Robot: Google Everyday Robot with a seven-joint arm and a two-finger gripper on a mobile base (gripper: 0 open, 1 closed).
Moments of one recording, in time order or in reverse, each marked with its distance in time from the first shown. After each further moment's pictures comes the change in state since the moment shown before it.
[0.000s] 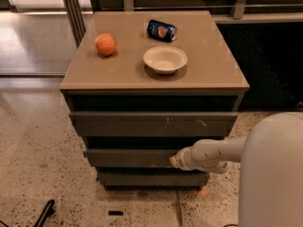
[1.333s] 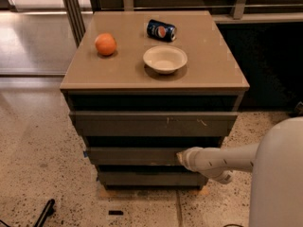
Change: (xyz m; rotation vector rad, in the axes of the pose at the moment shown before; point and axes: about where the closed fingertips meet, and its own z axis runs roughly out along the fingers) arm -0.005 -0.042 -0.020 0.203 -0.126 0.050
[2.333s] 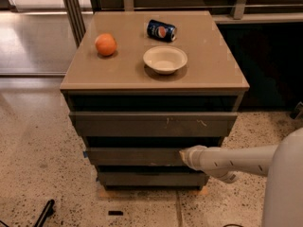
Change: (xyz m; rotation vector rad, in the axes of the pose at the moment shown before) arm -0.008 -0.003 -0.010 -0.020 -0.030 -0.005
